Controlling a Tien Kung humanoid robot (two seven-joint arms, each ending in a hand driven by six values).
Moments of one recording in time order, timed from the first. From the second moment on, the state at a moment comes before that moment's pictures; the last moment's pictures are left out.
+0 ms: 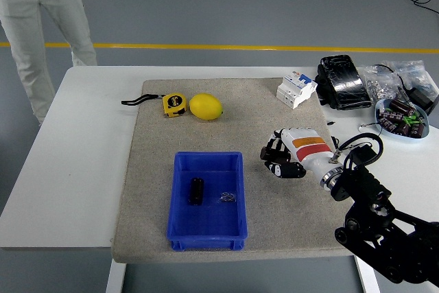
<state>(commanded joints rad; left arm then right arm) -0.05 0.13 -0.36 -0.25 1.57 0.11 0.22 0.58 -0.23 0.57 1.11 -1.95 -0.38 -0.14</state>
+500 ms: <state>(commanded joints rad) -0.04 0.13 -0.36 -0.25 1.58 0.10 0.23 0.59 -0.22 0.56 1.22 -2.02 -0.36 -0.17</state>
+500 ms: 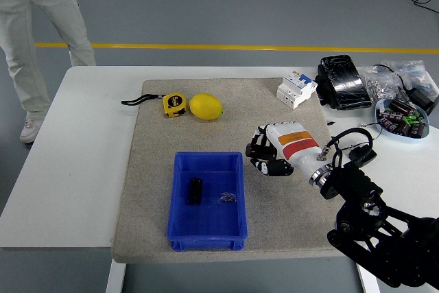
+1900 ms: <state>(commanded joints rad) -0.05 0.14 -0.37 -0.25 1.59 0.09 0.21 0.68 -0.18 0.36 1.41 -2.02 -0.24 -0.20</state>
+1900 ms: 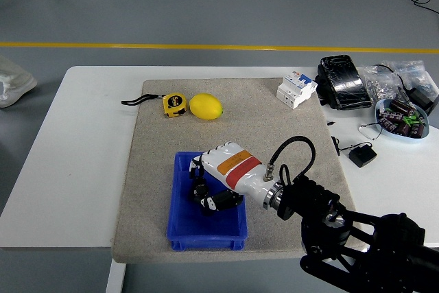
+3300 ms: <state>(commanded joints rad) -0.03 0.13 -0.34 -0.25 1.57 0.10 0.23 0.50 -0.43 0.91 1.40 -1.05 -0.20 0.23</state>
